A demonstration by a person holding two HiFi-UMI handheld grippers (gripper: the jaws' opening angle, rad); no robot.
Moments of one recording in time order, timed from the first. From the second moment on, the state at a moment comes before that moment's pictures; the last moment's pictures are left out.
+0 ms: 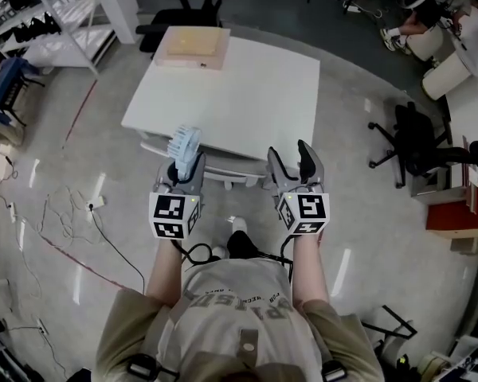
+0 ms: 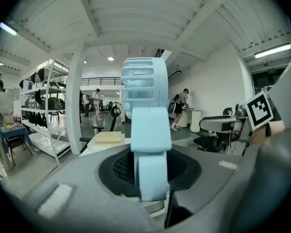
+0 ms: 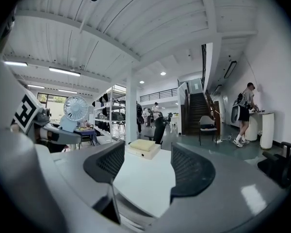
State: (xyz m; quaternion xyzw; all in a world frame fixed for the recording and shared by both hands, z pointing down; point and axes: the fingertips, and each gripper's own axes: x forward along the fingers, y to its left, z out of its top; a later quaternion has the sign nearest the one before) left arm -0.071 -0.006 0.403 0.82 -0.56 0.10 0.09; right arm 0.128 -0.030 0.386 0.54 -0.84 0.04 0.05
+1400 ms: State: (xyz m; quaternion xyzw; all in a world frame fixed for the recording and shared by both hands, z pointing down) left arm -0.059 -0.143 0.424 0.80 -0.58 0.13 0.11; right arm 0.136 -0.182 0.406 0.49 -0.87 0.05 0.06
